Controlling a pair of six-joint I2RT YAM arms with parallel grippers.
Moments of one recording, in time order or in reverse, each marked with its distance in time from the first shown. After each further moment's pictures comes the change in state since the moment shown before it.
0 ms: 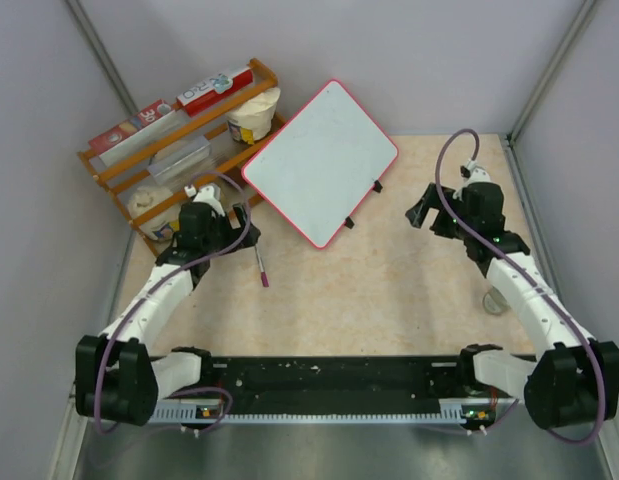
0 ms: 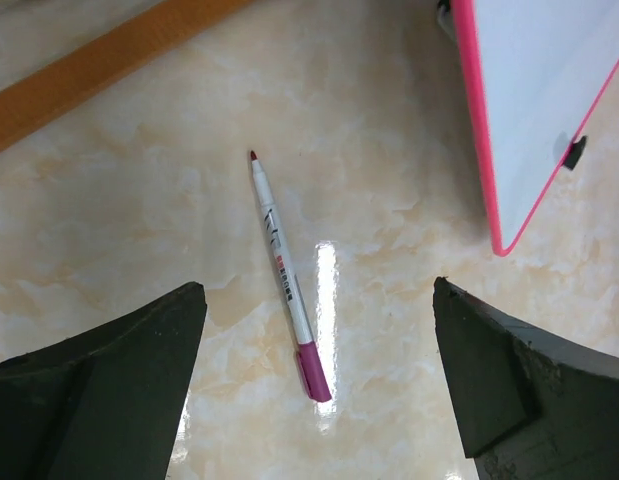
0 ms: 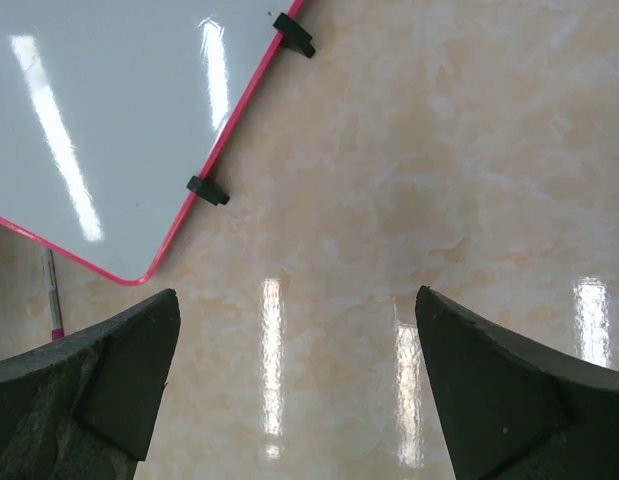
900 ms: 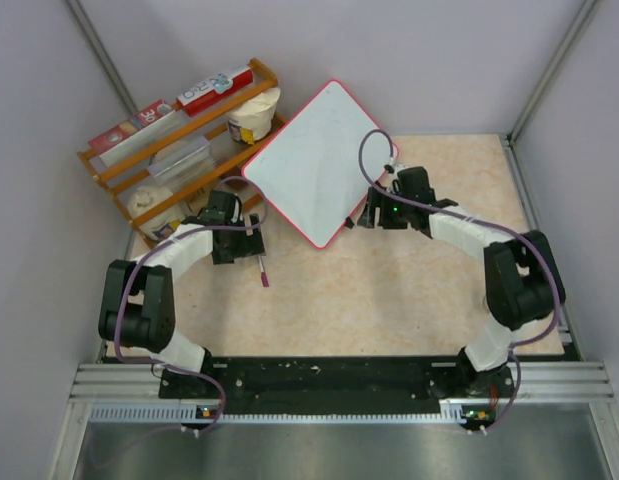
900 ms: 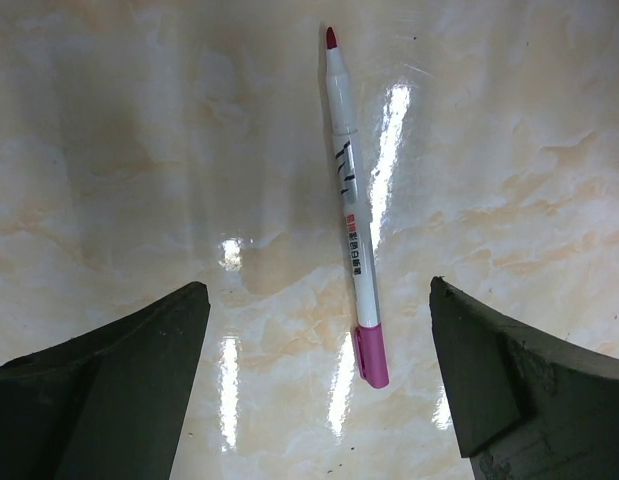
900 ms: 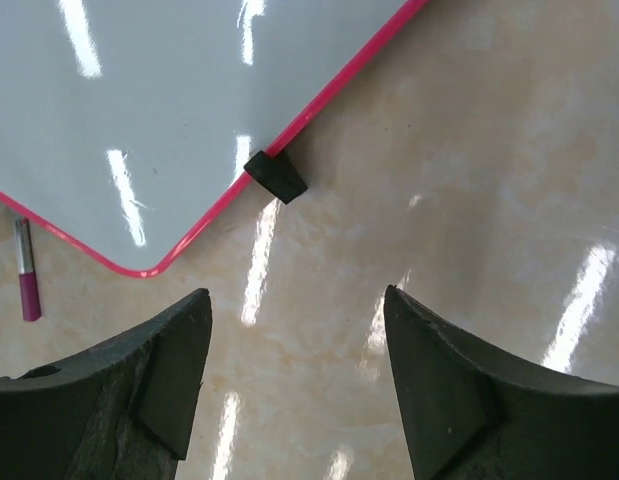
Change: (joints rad) left arm -0.039 0.435 0.226 -0.294 -0.046 0.030; right arm 0.204 0.539 0.225 0.100 -0.119 -0.067
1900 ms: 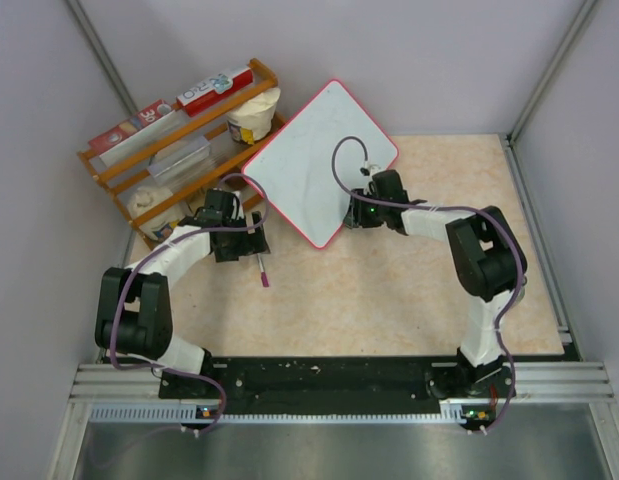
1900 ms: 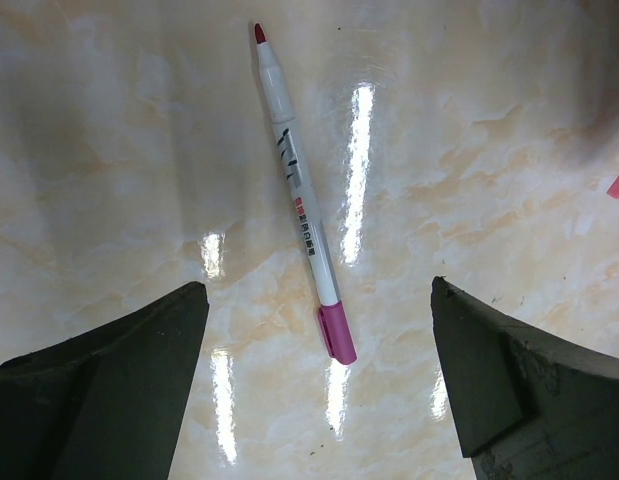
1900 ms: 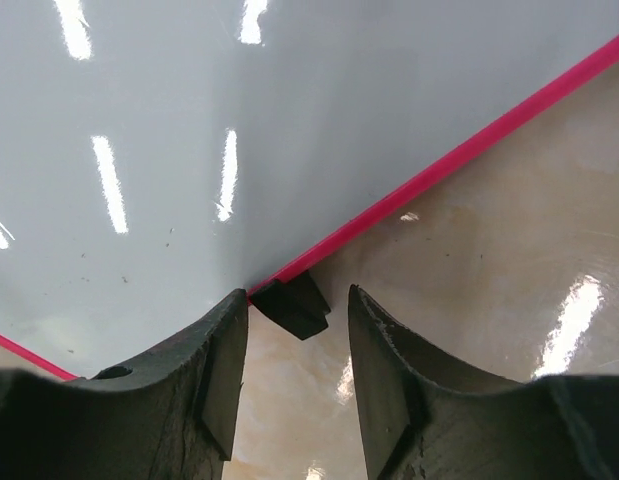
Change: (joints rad) left arm 0.000 -0.046 0.000 -0.002 0.090 0.022; right arm 0.090 0.312 0.127 0.188 0.044 -0.015
